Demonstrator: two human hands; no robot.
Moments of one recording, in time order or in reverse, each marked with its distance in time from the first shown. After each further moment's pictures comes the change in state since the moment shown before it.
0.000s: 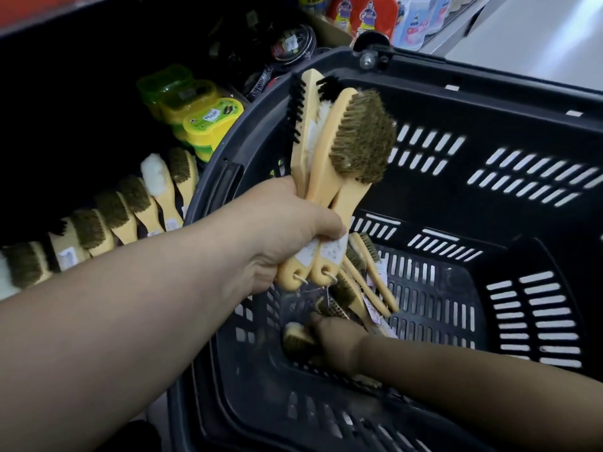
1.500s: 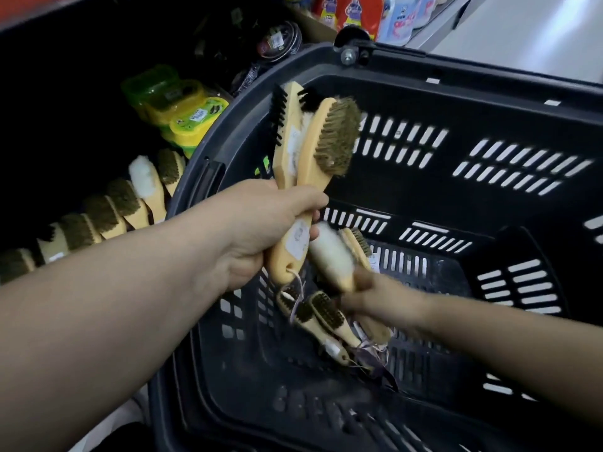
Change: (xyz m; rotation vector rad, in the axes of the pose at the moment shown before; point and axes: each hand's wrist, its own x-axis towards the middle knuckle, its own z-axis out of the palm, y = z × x) left_hand -0.002 0.004 0.003 -0.092 0.066 -0.108; right_hand -0.061 0.021 -0.073 0.931 0.046 0.086
